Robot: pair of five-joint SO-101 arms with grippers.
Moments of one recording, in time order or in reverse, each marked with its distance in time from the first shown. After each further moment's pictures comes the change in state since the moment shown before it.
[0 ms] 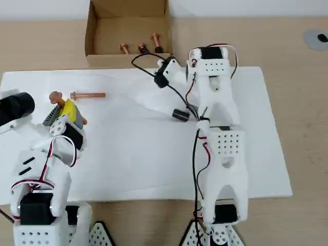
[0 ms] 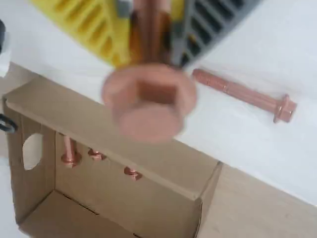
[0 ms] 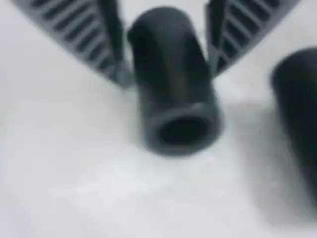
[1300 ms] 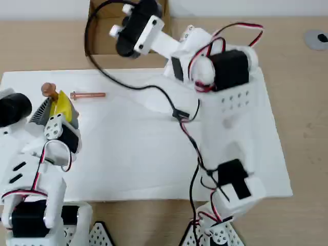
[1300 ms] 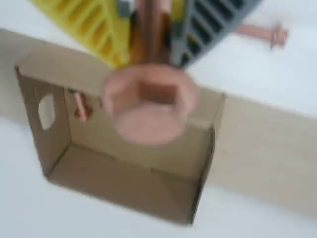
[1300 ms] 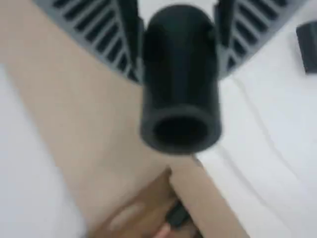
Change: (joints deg) left arm 0.0 -0.1 -8.8 0.0 -9.7; right arm -15.7 -50.2 -1.9 0.0 -11.4
